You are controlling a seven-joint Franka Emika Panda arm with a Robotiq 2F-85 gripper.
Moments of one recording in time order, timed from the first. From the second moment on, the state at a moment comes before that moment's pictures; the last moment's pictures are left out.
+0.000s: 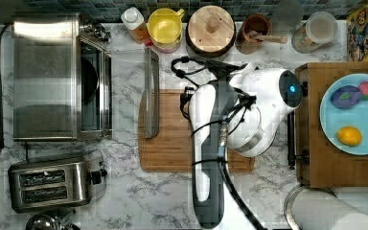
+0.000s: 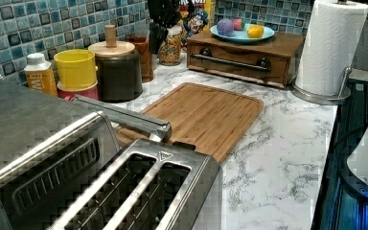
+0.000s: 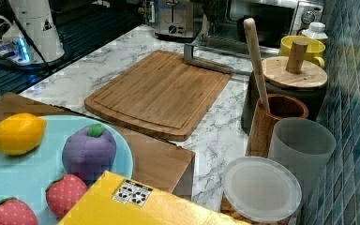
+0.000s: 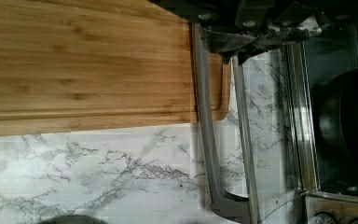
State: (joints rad) arm -0.08 0.17 -0.10 -2.02 0.65 0.47 -1.17
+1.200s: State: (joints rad) arm -0.07 0.39 0.01 -2.05 0.88 0.73 -1.38
